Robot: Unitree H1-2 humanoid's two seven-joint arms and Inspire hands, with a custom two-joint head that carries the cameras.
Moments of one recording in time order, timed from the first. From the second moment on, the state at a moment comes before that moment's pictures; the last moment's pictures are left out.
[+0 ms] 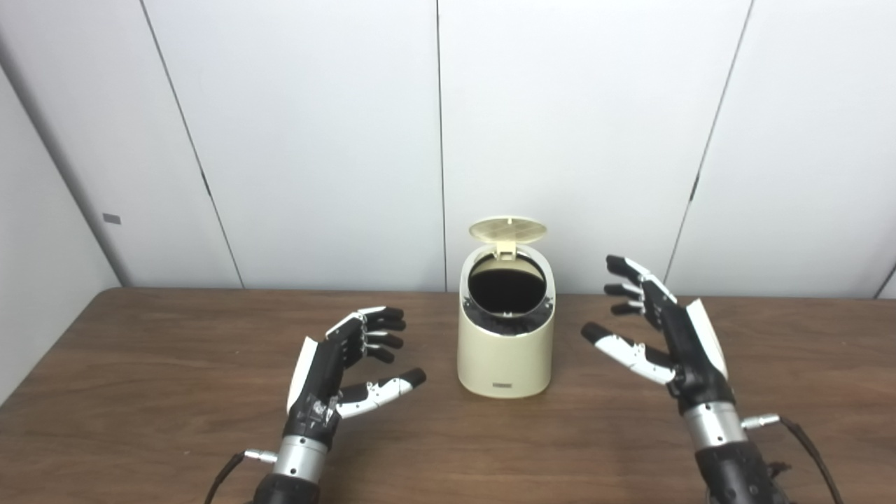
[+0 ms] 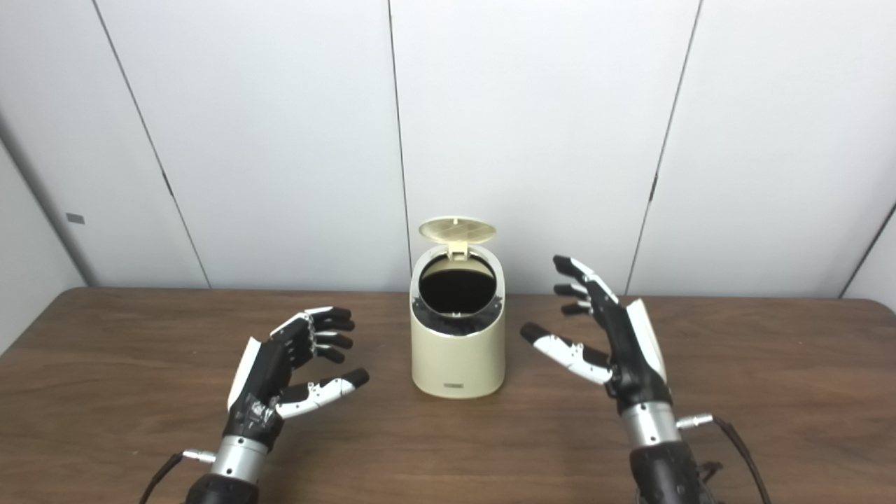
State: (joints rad) left arm -0.22 0.14 -0.05 0.10 0.06 -0.22 0.05; right arm -0.39 -0.17 0.07 0.00 -0.33 -0.08 -0.07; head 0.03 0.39
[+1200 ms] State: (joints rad) left arm -0.21 0.10 -0.01 0.15 0.07 -0.21 0.01; right arm -0.72 -0.33 0.33 0.01 -0.84 0.03 0.16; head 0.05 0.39
